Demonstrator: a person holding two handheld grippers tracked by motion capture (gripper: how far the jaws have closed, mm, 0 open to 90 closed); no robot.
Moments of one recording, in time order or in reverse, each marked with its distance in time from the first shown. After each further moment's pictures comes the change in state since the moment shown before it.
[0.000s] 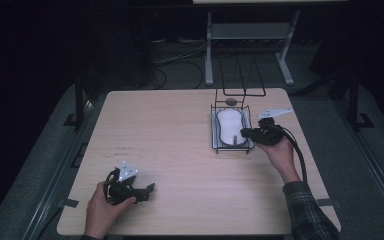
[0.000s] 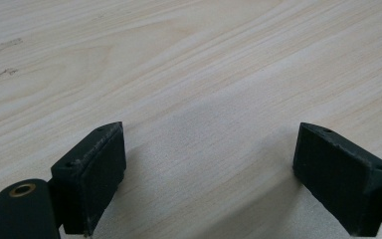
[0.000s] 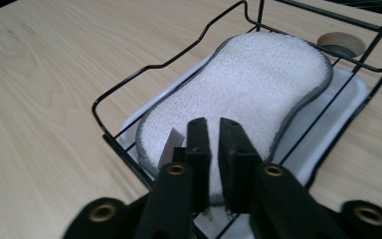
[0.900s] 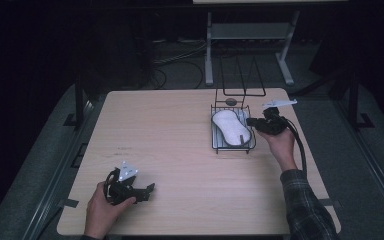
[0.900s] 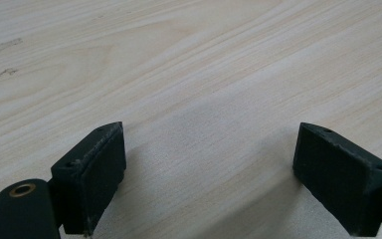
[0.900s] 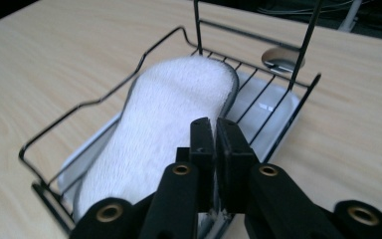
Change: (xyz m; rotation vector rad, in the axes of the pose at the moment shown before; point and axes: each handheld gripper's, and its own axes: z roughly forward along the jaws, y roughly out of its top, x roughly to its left) left arm 0.000 0.000 0.000 0.000 0.000 0.000; right arm -0.034 0.010 0.009 -0.047 -0.080 0.076
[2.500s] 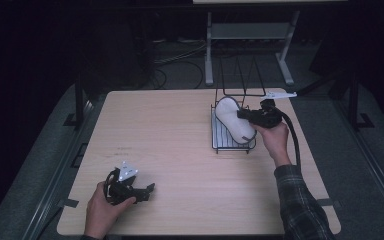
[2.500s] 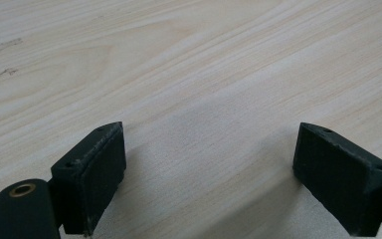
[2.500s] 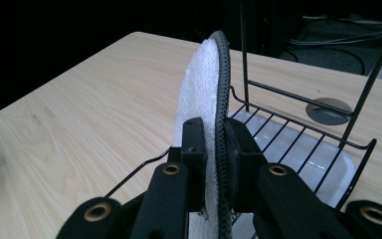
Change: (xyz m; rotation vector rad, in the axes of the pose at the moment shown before) left arm 0.000 0.000 0.000 0.000 -0.001 0.000; right arm 0.018 0.030 -0.002 -0.118 0.132 0.039
